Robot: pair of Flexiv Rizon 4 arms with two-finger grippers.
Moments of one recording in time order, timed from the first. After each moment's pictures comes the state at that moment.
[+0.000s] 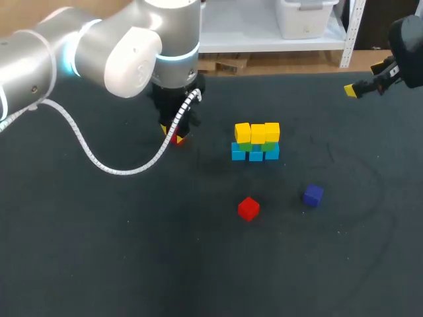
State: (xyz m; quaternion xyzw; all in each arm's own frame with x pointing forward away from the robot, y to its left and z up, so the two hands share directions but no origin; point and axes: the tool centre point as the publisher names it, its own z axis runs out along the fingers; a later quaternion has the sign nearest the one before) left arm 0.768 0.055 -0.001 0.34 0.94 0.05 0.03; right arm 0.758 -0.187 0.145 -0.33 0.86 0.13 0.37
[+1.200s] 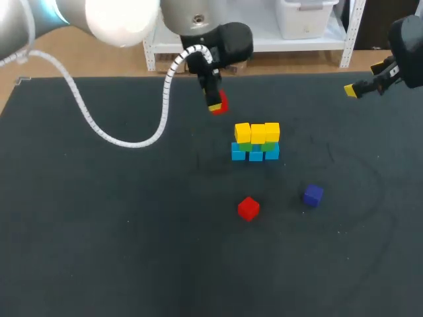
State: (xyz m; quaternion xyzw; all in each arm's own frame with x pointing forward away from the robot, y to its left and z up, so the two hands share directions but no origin) left arm 0.701 -0.038 0.157 0.64 0.76 0.01 0.09; right arm 0.758 -0.187 0.145 -0.33 0.86 0.13 0.37
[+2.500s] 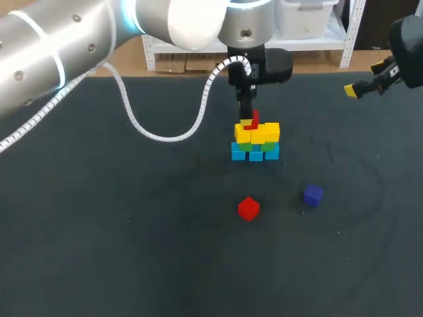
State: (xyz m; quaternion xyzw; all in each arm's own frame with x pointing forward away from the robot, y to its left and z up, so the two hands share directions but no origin) left arm 0.720 -0.100 0.100 0.71 0.70 -0.01 0.02; right arm 0.758 -0.187 0.145 -0.33 0.86 0.13 0.37
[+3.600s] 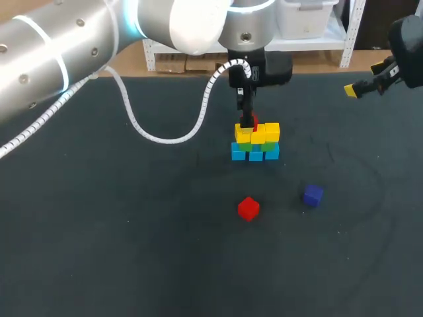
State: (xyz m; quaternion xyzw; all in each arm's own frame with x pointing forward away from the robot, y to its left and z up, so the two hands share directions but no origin) left arm 0.723 -0.102 0.092 0.71 0.70 -0.01 0.03; right arm 0.758 -0.187 0.145 -0.33 0.86 0.13 0.37
